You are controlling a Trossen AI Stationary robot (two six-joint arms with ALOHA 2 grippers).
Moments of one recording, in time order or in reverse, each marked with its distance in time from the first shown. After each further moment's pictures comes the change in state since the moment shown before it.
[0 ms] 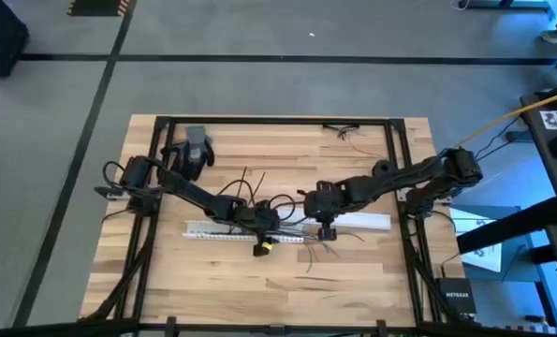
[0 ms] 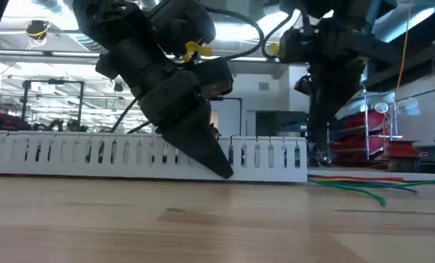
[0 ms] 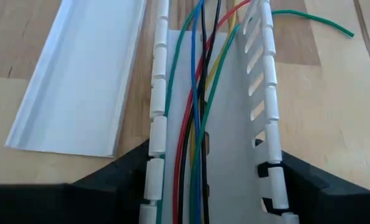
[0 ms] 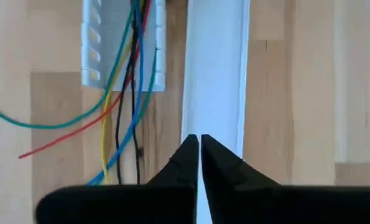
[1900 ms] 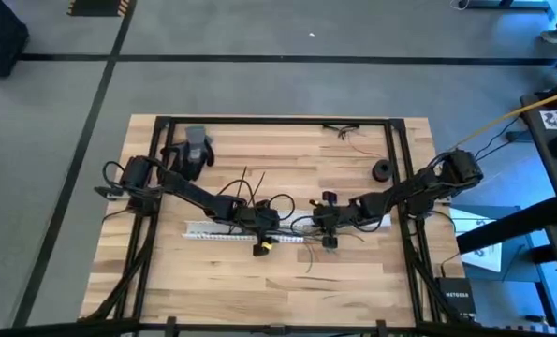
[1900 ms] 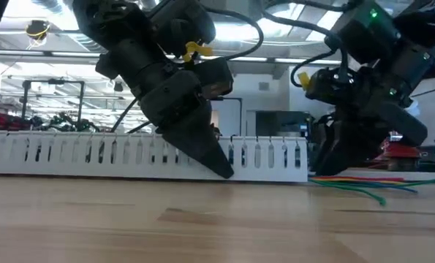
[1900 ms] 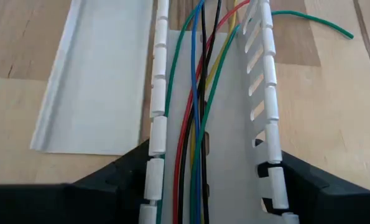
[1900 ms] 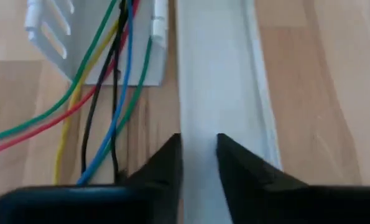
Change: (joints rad) left arm 0.000 0.000 -0.001 0.005 0.000 0.002; right arm 0.086 0.020 -0.451 0.717 0.159 0.020
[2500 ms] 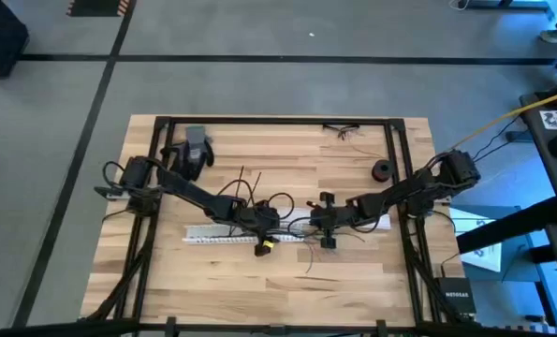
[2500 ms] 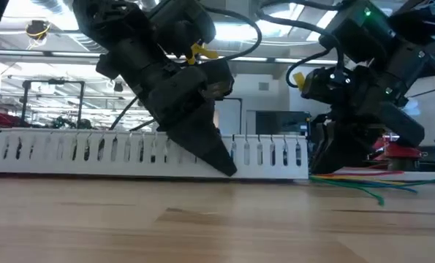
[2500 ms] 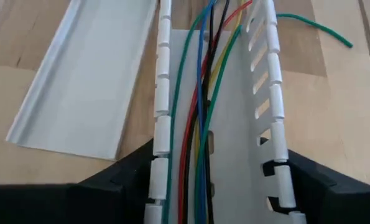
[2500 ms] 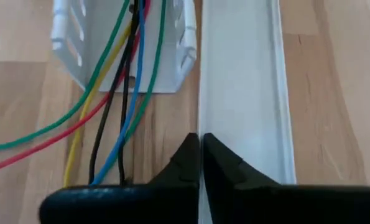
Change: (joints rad) left arm -0.001 0.000 0.000 0.004 0.000 -0.073; right arm -0.001 0.048 0.027 -0.019 -0.009 -0.021
